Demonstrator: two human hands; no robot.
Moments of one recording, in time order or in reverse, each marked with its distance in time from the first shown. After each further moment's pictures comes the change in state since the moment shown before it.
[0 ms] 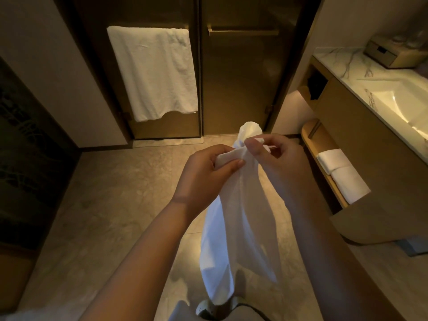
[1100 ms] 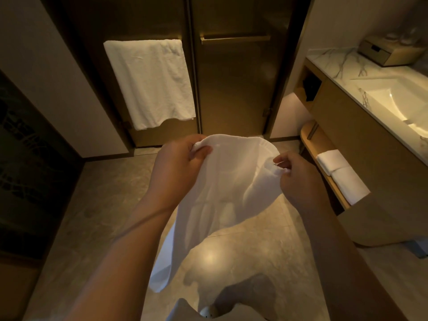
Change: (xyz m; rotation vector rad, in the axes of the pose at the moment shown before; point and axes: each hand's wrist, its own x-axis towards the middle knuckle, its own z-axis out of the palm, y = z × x) left_hand 0.023 0.014 0.003 0.424 0.147 0.090; right_hand 0.017 0.059 -0.070 -0.429 0.008 0.288
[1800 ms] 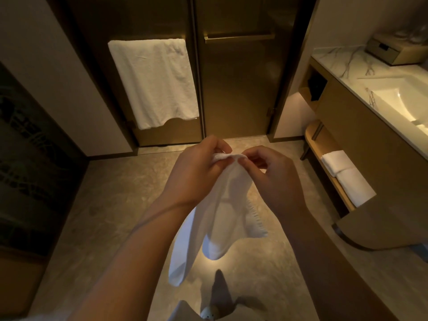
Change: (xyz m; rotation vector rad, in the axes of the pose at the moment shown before) left_hand 0.003 0.008 0.019 0.022 -0.101 0.076; right_hand -0.010 -0.029 0.030 0.146 0.039 -0.510
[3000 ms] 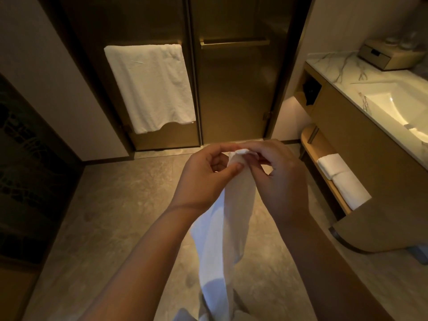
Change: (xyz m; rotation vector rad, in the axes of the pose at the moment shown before) left_hand -0.001 0.023 0.012 -0.523 -0.002 -0.146; right_hand 0.000 -0.012 -0.017 -0.080 0.226 -0.253
